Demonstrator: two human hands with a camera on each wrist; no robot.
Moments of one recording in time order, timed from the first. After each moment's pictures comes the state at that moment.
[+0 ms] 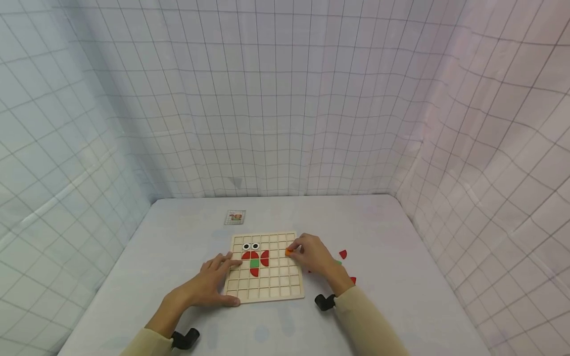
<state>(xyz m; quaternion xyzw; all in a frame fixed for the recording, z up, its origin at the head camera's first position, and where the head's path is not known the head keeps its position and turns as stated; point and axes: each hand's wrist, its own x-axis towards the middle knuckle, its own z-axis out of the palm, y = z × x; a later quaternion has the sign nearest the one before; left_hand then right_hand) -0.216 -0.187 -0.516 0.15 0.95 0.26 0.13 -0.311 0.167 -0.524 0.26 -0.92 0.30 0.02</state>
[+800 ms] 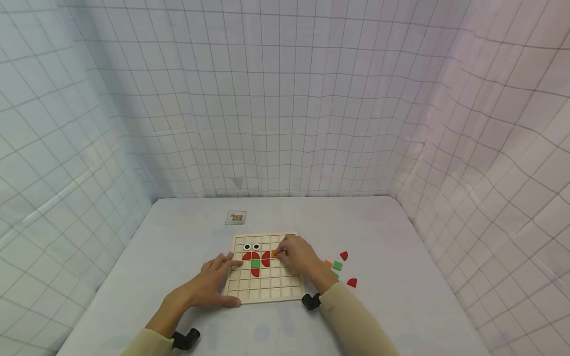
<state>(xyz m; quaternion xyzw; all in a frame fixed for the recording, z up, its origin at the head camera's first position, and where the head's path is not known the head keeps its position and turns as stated) -0.216 -0.187 -0.515 0.14 0.95 0.26 0.13 -0.316 0.121 -0.525 0.31 -0.92 0.26 0.03</state>
